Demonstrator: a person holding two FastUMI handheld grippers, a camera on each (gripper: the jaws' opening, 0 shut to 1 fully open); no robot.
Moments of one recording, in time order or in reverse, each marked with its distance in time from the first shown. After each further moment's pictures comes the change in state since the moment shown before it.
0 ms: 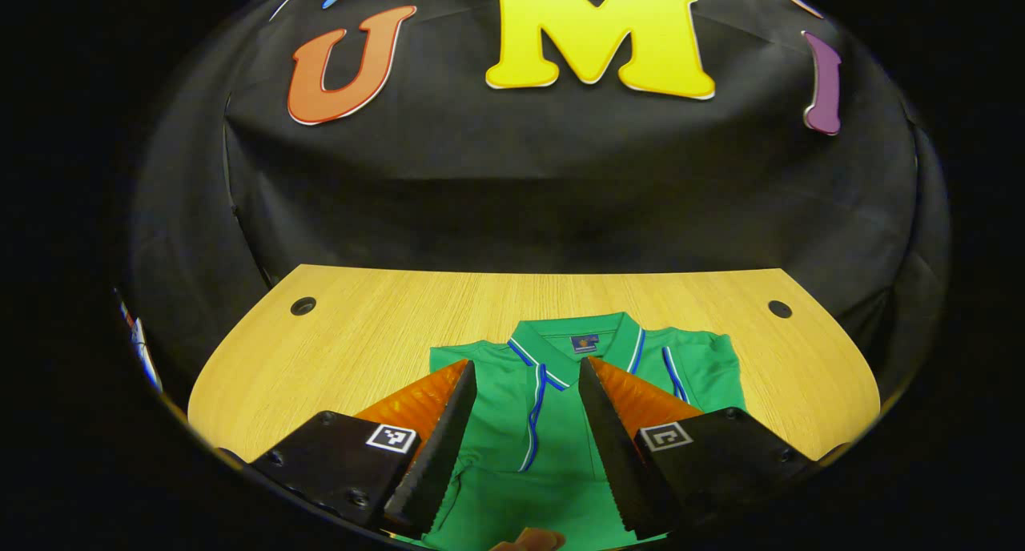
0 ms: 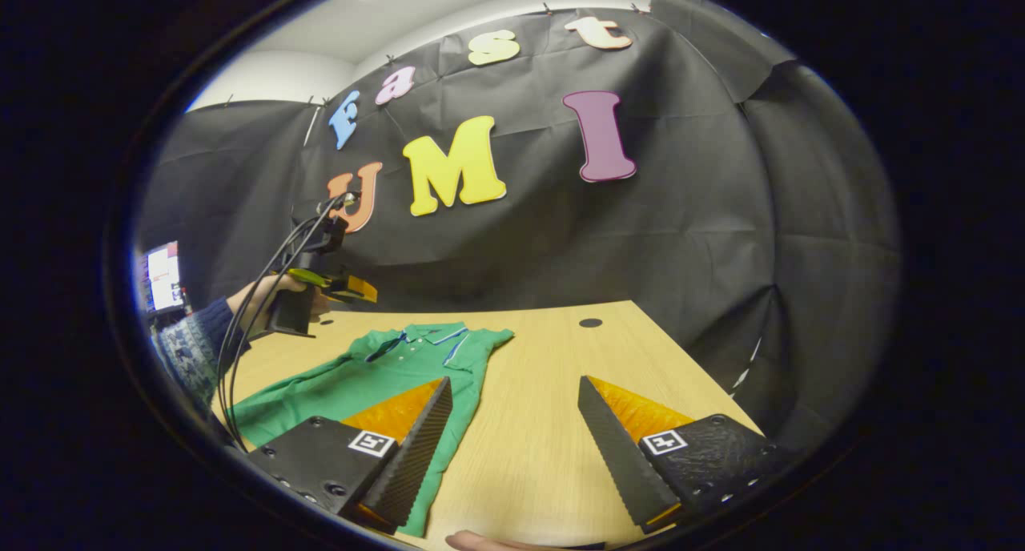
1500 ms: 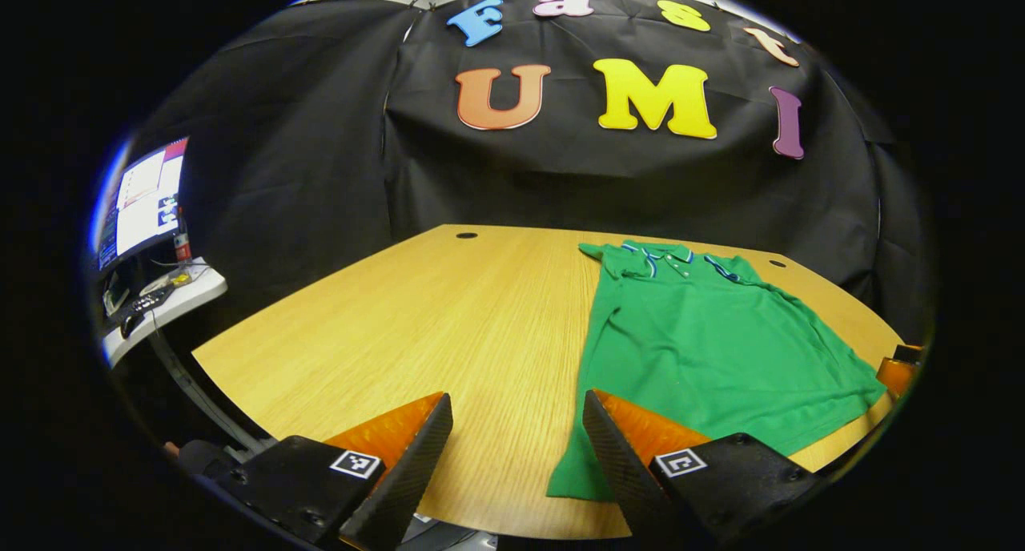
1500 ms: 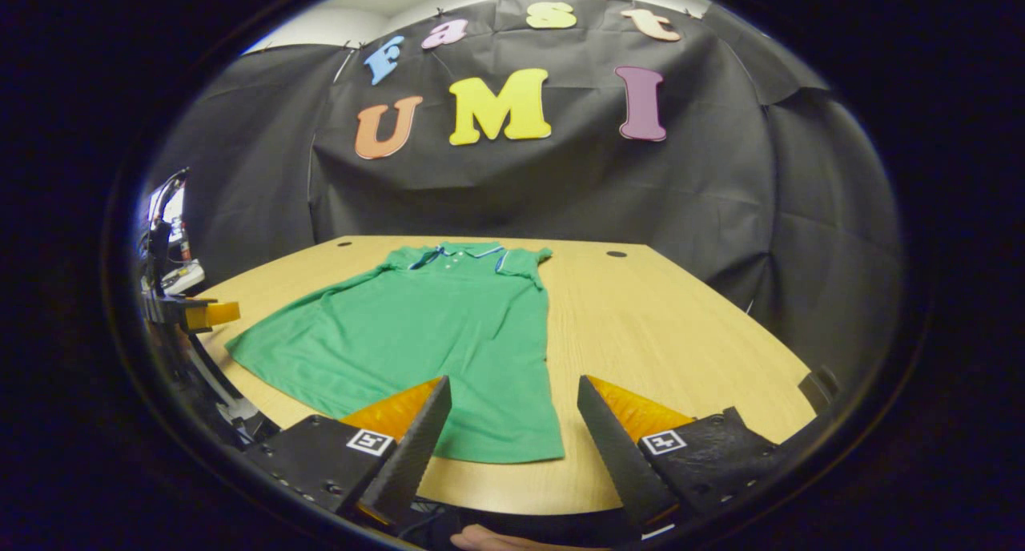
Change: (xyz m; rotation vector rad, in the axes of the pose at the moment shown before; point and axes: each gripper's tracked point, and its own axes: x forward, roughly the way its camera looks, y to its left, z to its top) left arm -0.261 0.138 -0.266 -0.120 -0.051 0.163; right arm -0.064 0.099 -0.133 -0.090 0.215 -0.076
